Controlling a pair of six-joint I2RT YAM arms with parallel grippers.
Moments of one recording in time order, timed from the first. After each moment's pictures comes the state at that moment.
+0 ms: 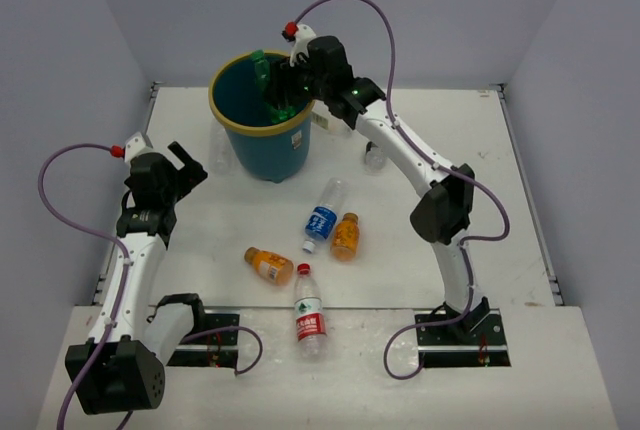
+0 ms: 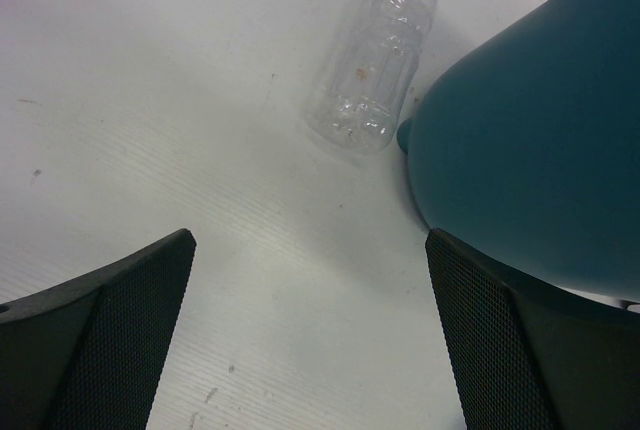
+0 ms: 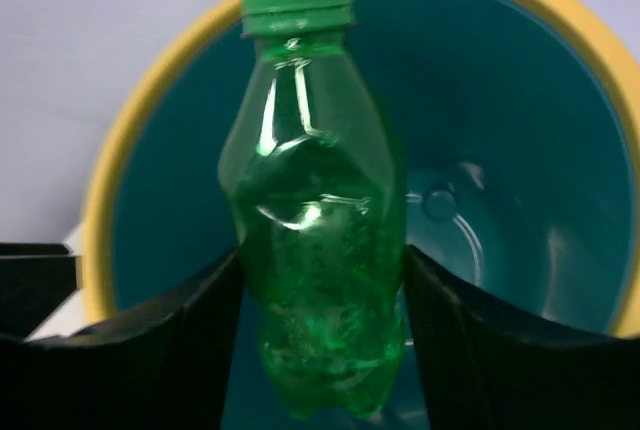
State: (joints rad) left arm 0.09 0.92 0.72 -0.33 -0.14 -0.57; right arm 0.67 2.18 2.32 -0.46 -0.21 0.25
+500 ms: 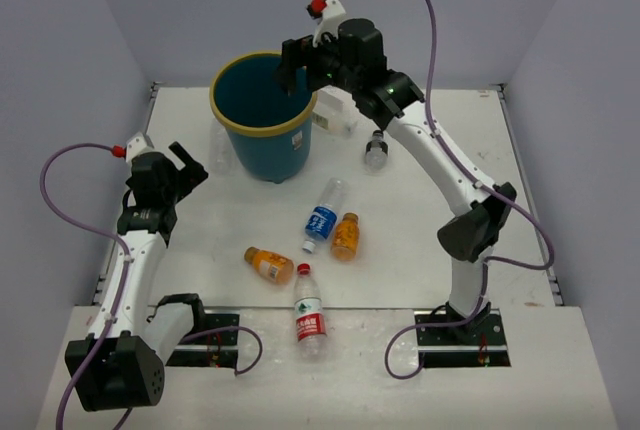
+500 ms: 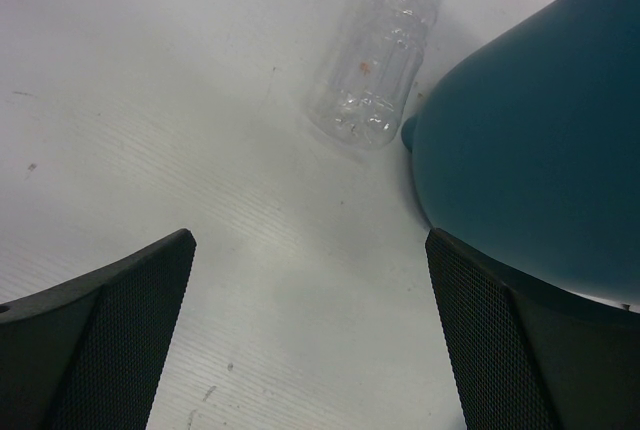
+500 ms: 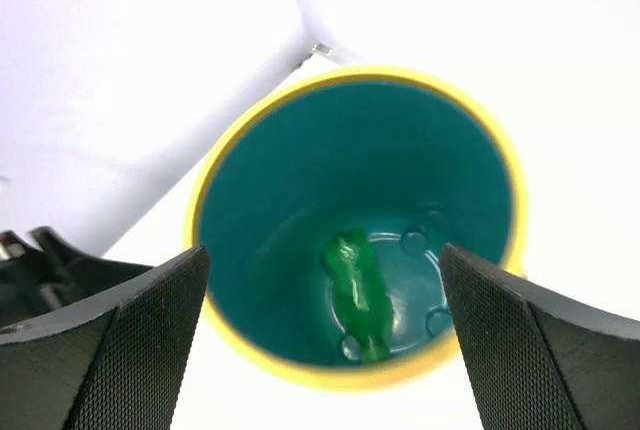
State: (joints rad) left arm 0.09 0.94 0.72 -0.33 -0.14 -0.57; right arm 0.66 1.99 2.25 -0.46 -0.15 0.21
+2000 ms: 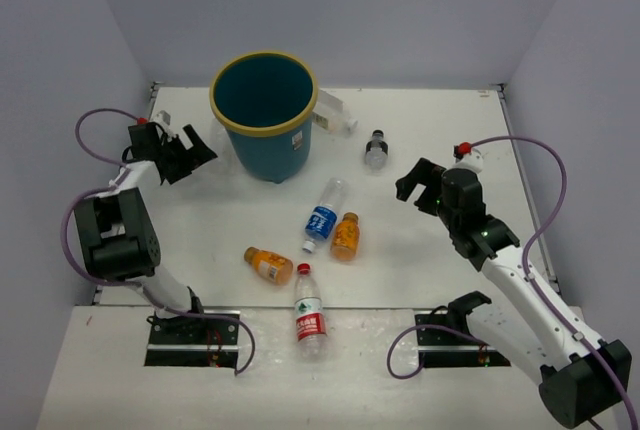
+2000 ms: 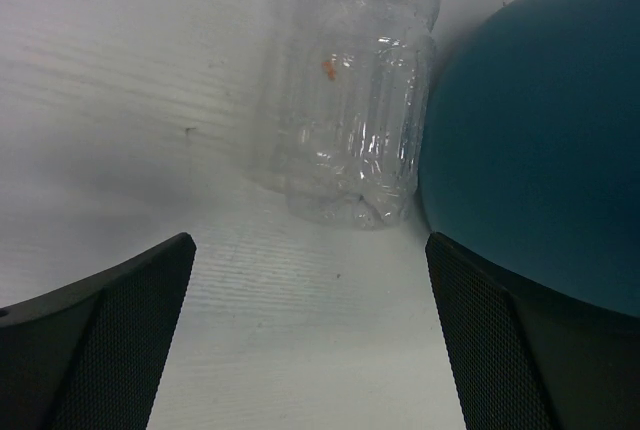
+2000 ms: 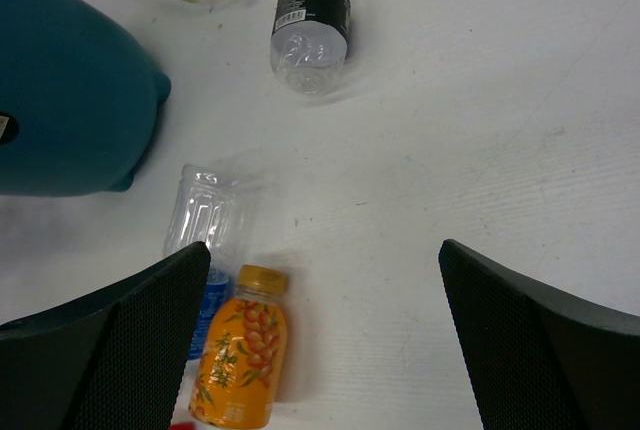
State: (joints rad) left arm 0.27 1.66 1.00 -0.14 0.39 -0.36; right arm 0.40 0.85 0.68 -0.34 0.22 0.66
